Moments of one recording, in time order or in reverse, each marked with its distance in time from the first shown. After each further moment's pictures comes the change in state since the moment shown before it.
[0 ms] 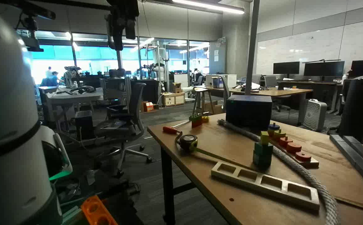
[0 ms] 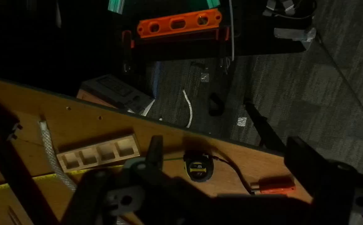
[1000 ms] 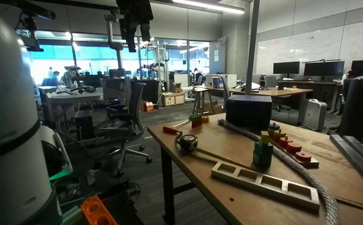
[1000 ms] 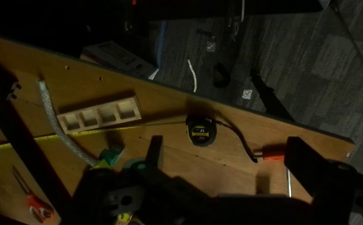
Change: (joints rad) arm -0.002 0.059 0.005 -0.001 -0.071 0.148 -0.007
